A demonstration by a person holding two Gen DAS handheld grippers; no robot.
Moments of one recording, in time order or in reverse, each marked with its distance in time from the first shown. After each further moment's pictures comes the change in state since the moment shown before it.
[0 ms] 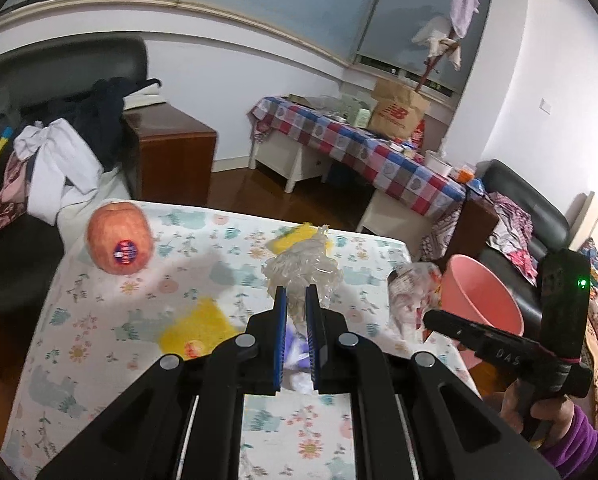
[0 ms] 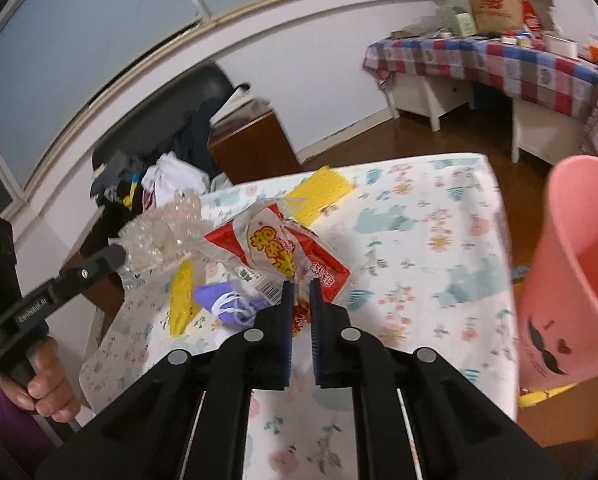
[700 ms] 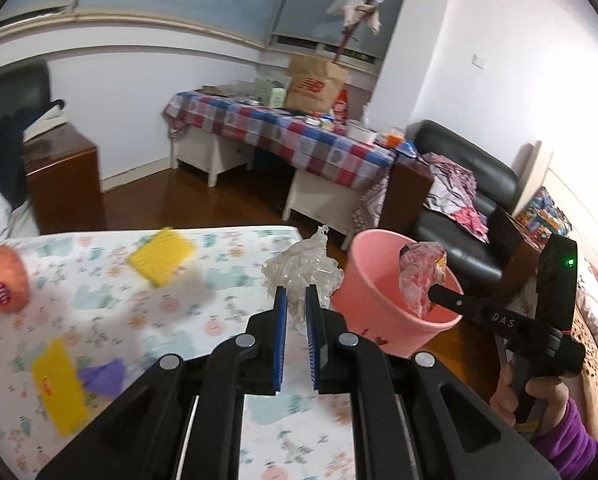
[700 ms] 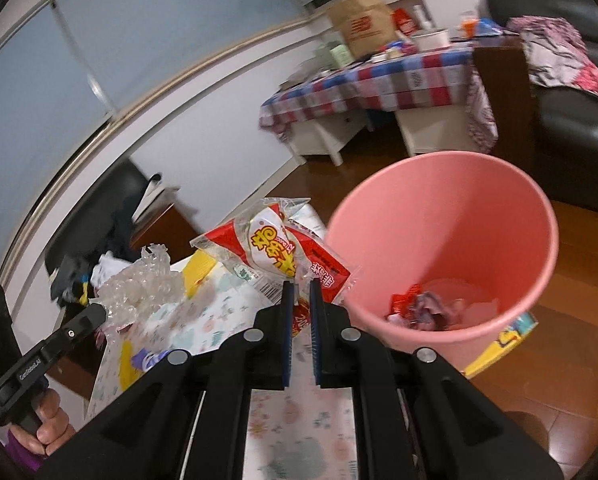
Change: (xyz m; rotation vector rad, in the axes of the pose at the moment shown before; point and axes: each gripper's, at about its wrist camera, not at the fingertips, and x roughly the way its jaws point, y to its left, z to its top) left arm 0.042 -0.133 0.005 0.170 0.058 -0.197; right arm -0.103 -0.123 -0.010 0.273 -0.202 -0.204
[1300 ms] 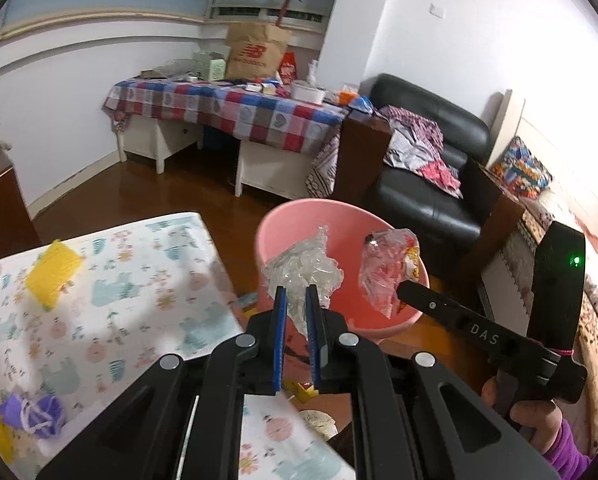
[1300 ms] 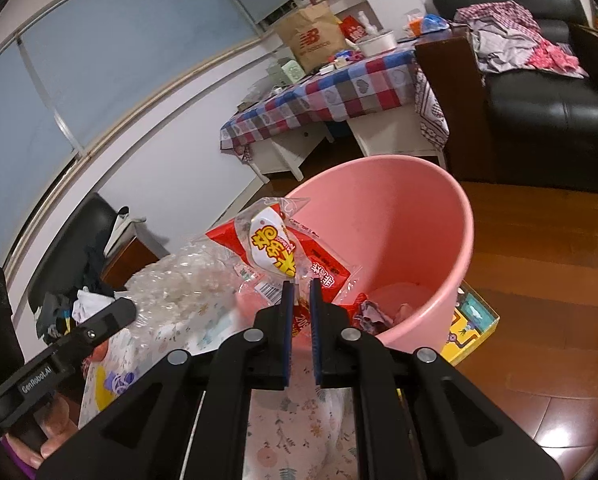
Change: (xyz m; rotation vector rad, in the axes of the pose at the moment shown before) left arm 0.093 -0.101 0.005 0.138 0.129 -0.091; right arm -0.011 -0.069 -0.003 0.118 -0.056 -0.066
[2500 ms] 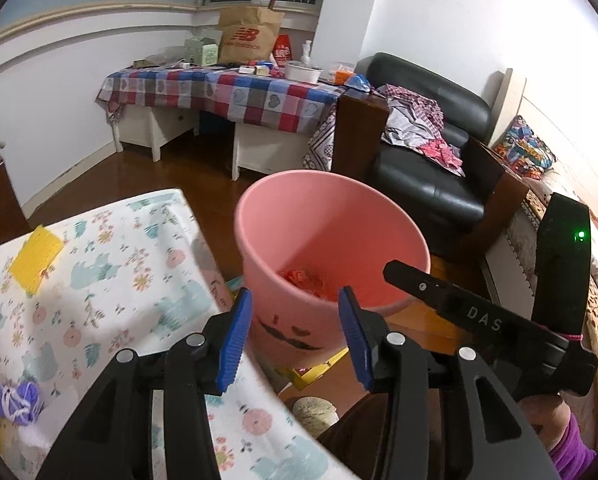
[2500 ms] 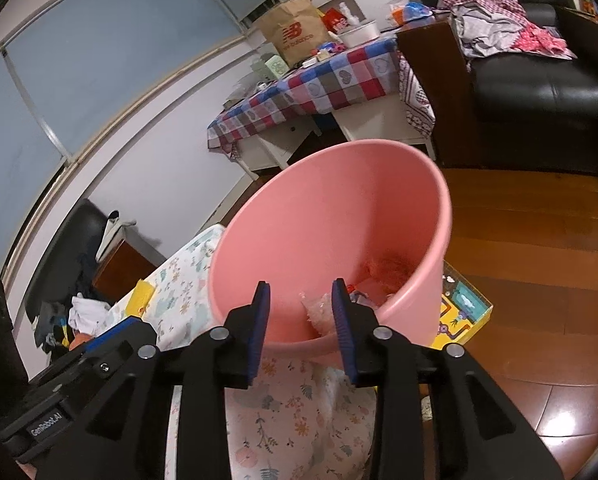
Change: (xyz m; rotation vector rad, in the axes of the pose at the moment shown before) left arm 0.013 -0.010 -0.019 0.008 0.050 0.016; right arm 0.009 -0.008 -0.006 0.017 0.030 -0.013
